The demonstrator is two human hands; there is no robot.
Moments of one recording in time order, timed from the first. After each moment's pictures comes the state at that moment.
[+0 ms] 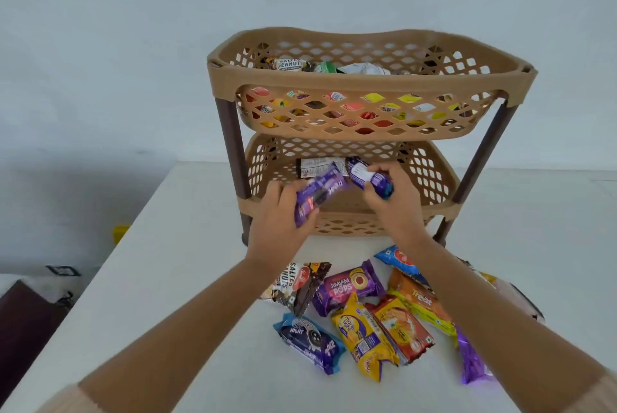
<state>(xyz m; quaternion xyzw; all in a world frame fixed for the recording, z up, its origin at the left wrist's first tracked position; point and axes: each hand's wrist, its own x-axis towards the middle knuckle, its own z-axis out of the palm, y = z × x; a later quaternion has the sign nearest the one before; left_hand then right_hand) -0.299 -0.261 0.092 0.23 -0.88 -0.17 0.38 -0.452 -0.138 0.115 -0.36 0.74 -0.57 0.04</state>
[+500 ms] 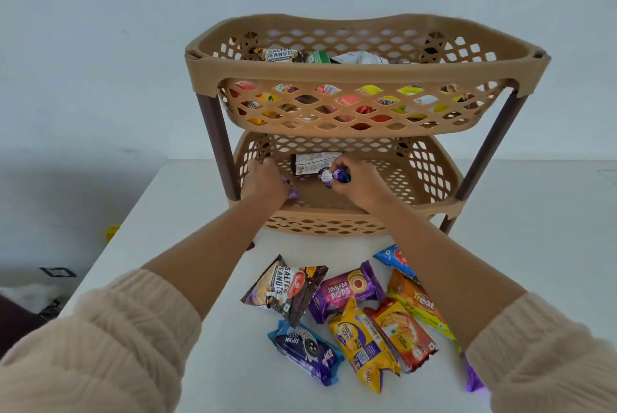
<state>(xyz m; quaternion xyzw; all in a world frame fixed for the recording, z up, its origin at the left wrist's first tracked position) -0.367 -0.339 0.102 0.45 -0.87 -0.17 0.12 -0.493 -0.205 0.103 -0.46 0.80 -0.37 0.10</state>
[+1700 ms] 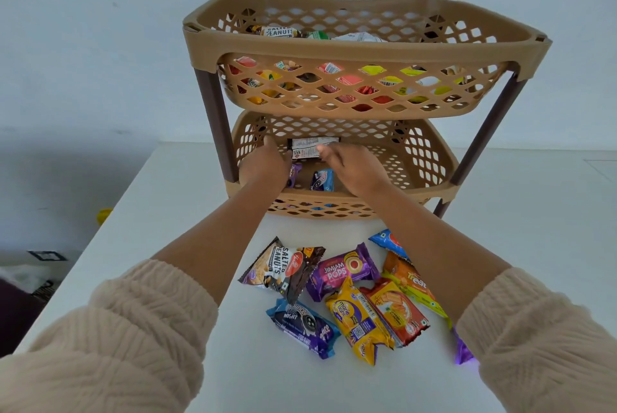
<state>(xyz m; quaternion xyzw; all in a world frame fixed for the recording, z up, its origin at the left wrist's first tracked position) -0.369 -0.330 0.101 0.45 -0.87 -0.10 0.16 -0.483 -0.207 0.105 -0.52 0.81 -0.28 -0.01</state>
